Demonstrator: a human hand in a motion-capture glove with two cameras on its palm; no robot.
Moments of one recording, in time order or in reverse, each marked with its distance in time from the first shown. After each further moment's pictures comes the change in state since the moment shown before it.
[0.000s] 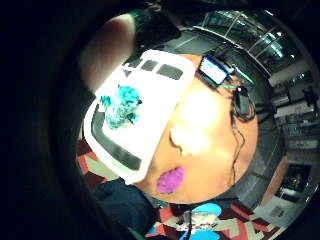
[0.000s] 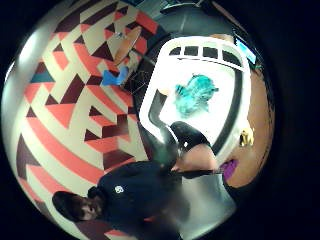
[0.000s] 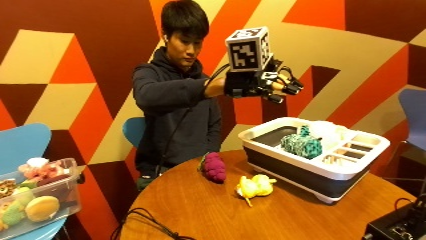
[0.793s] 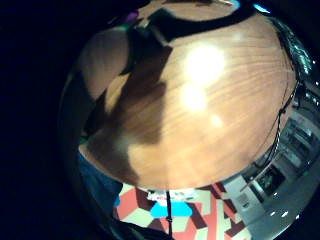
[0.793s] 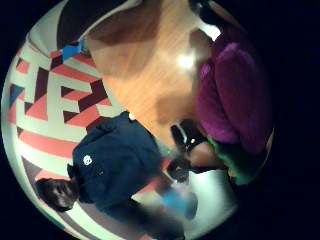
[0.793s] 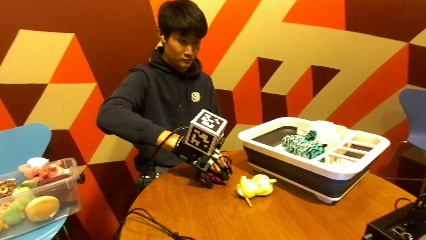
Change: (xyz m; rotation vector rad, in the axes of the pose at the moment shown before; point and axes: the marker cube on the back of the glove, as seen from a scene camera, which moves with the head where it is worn) arm 0.105 0.176 0.187 -0.475 0.144 0.011
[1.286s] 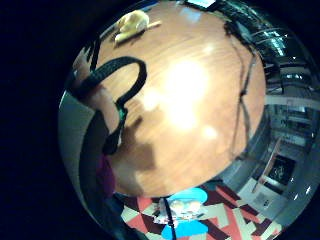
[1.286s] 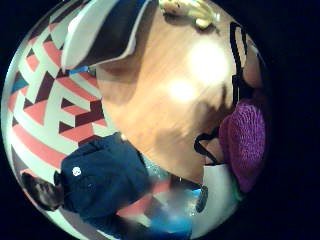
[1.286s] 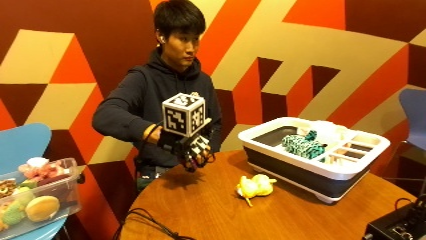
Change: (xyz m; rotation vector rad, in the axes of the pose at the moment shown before) arm 0.036 0.036 -0.052 0.304 0.018 0.108
